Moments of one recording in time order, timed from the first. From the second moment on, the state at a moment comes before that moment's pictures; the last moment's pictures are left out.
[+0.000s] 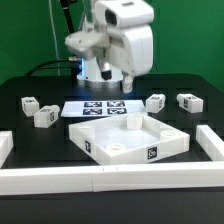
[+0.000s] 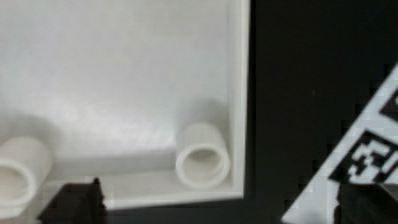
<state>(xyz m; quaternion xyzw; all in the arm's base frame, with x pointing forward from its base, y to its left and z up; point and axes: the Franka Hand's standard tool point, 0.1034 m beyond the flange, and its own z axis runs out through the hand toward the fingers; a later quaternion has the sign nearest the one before) 0.466 -0.019 0.076 -0.48 -0.87 0.00 0.08</state>
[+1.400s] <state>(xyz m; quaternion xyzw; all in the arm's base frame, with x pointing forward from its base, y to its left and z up) 0.437 -0.062 0.014 -0.46 -0.88 -0.01 0.14</state>
